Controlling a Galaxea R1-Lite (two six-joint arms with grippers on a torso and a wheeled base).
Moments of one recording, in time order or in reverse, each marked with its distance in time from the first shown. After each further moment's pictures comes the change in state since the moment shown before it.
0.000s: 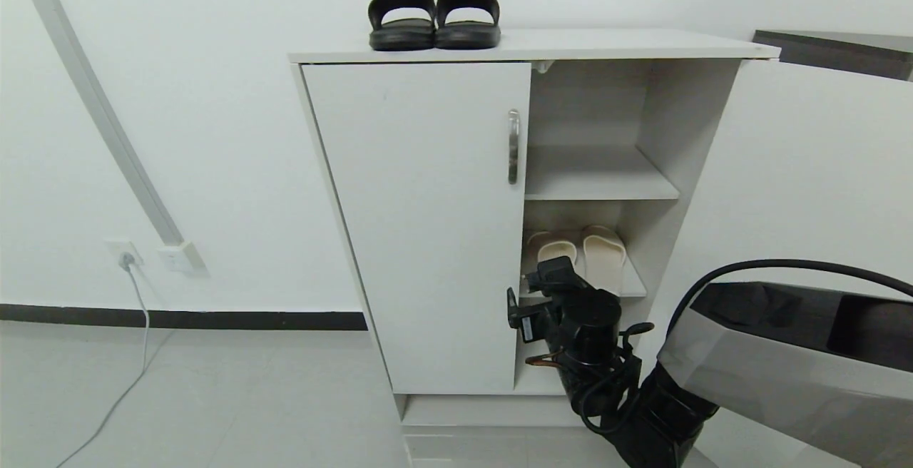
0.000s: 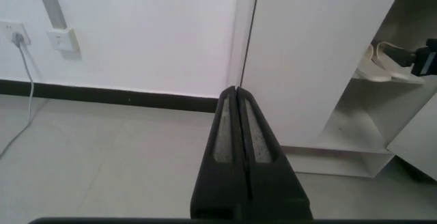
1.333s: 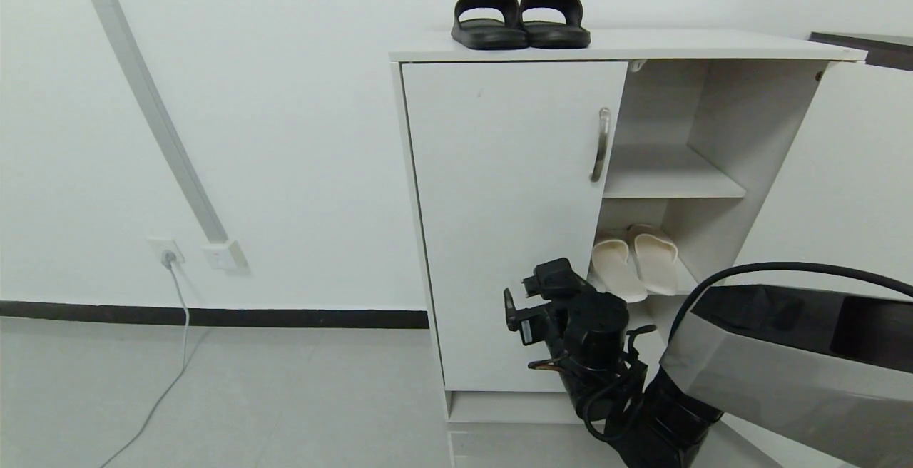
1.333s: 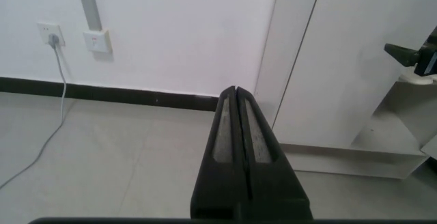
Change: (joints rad) left arm 0.000 0.000 0.000 0.000 0.001 -0.001; right arm -0.002 -0.006 0.033 -0.061 0.036 -0.047
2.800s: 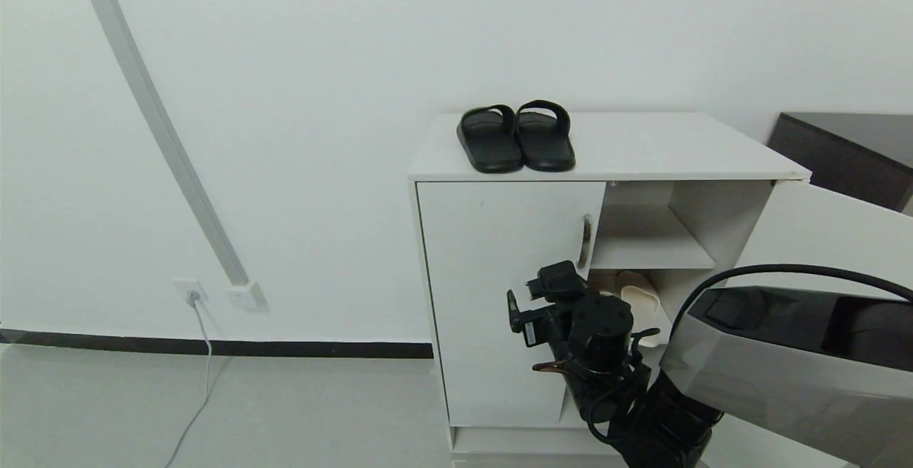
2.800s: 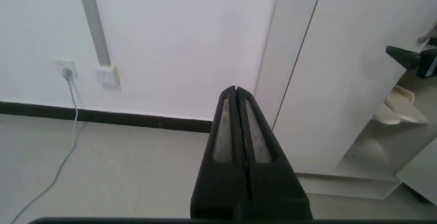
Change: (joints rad) left arm 0.001 0.000 0.000 -0.001 0.000 0.001; right arm -0.001 0.010 0.020 -0.038 0.008 0.000
